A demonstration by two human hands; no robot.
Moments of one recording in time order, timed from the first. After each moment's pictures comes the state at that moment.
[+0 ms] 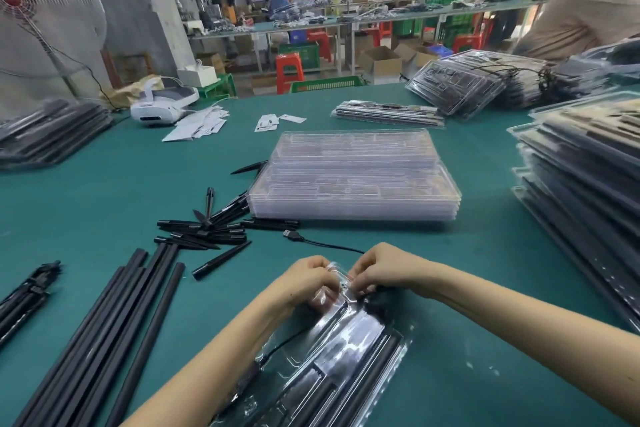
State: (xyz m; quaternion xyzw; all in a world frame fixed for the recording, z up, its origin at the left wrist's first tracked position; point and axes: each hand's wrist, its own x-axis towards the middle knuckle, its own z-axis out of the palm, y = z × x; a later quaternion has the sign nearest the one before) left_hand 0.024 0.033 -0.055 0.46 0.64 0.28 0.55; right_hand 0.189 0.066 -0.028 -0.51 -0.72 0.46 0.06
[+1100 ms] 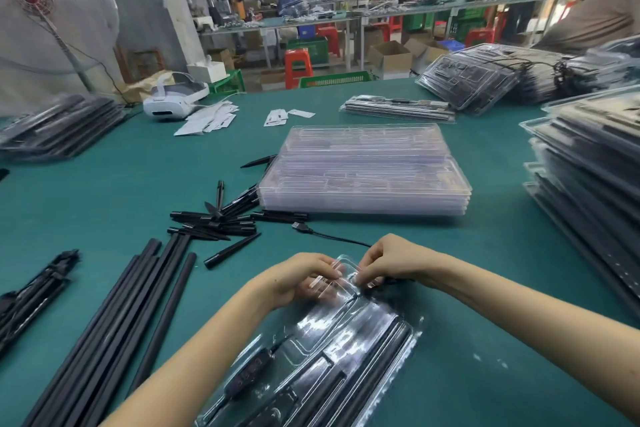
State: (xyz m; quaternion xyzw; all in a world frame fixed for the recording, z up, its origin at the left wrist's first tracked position) left_hand 0.007 0.024 -0.039 0.43 0.58 0.26 0.64; right_hand 0.190 0.066 -0.026 -0.50 -0.71 0.49 0.06
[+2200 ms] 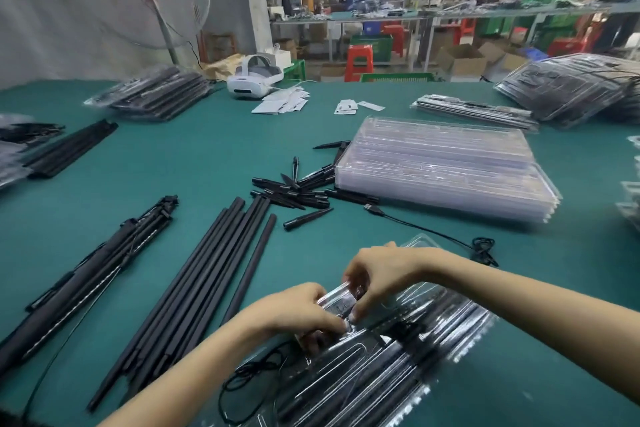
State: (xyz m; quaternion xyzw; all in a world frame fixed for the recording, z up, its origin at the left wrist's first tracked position) left_hand -0.057 -0.098 -0.036 0.51 0.65 0.15 0.54; right_hand 0.081 0.012 -0.010 -0.24 -0.93 0.22 -0.16
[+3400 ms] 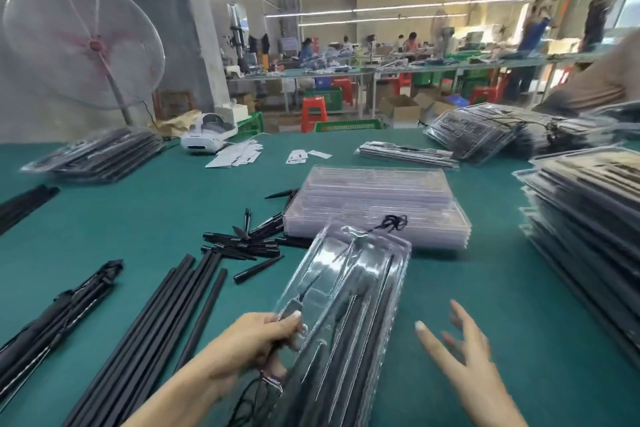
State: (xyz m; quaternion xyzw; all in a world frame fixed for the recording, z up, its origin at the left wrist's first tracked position) left_hand -0.030 -0.105 0.002 0.42 0.64 0.35 0.54; right_hand 0.225 -0.075 -0.045 -0.56 -0.51 0.49 0.44
